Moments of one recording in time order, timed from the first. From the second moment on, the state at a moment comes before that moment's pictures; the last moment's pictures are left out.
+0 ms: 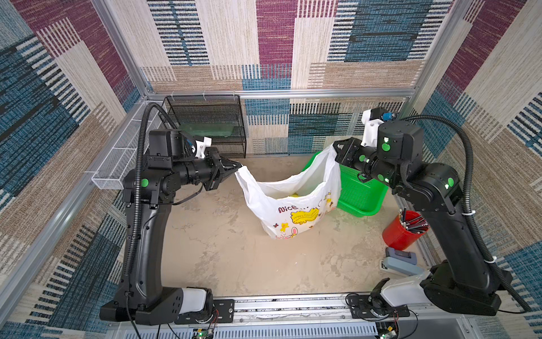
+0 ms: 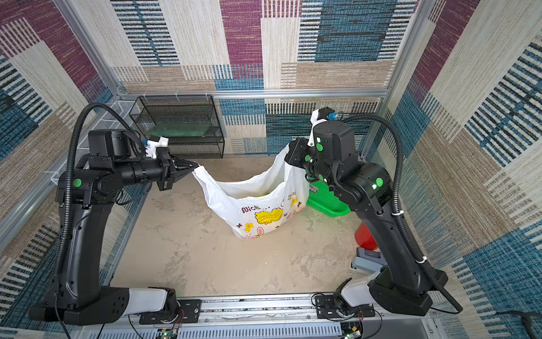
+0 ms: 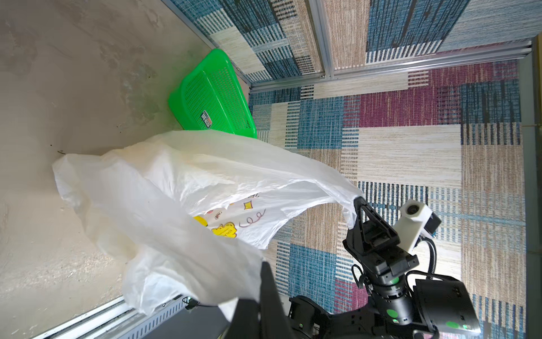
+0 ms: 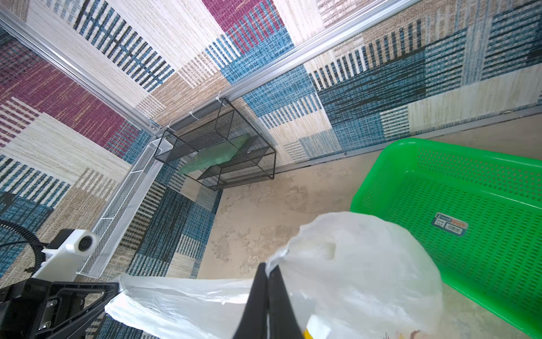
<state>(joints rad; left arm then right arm) -0.11 1.36 1.95 -1.19 0.79 -0.94 0.68 1.39 2.09 -1.03 0.25 0.68</state>
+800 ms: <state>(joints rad) -0.11 1.52 1.91 -1.18 0.81 -0.99 0.53 1.48 1.83 -0.81 0.08 0.64</state>
